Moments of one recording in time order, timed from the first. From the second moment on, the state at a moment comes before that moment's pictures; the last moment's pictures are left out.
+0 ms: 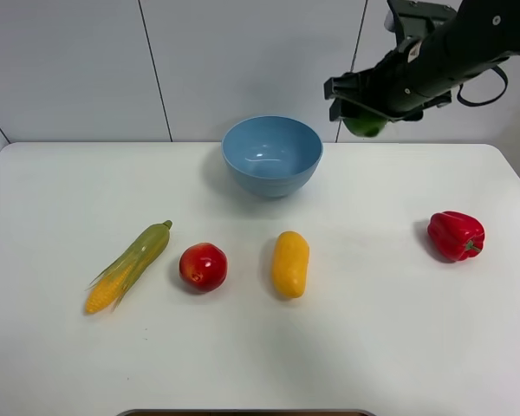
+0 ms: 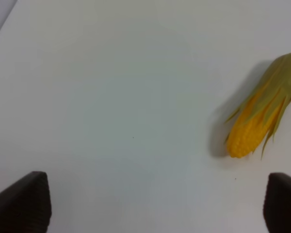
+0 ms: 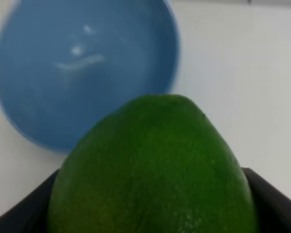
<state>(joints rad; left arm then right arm) 0.00 0.00 -0.44 0.08 1.09 -0.11 0.37 1.62 -1.30 0.08 0.56 0.21</state>
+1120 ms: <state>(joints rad) 0.00 0.00 -0.44 0.08 1.09 -0.11 0.45 2.24 -1.71 0.01 0.41 0.19</state>
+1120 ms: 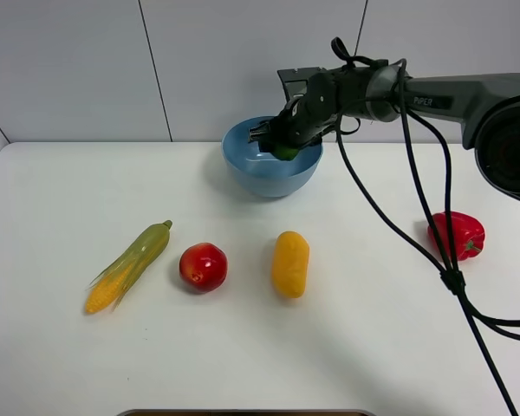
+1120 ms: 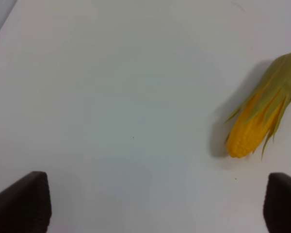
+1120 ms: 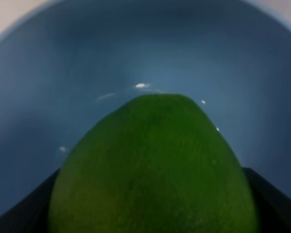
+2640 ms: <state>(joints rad) 0.00 0.00 -0.44 0.08 1.09 -0.11 0.45 2.27 -1.71 0.01 0.31 0.16</state>
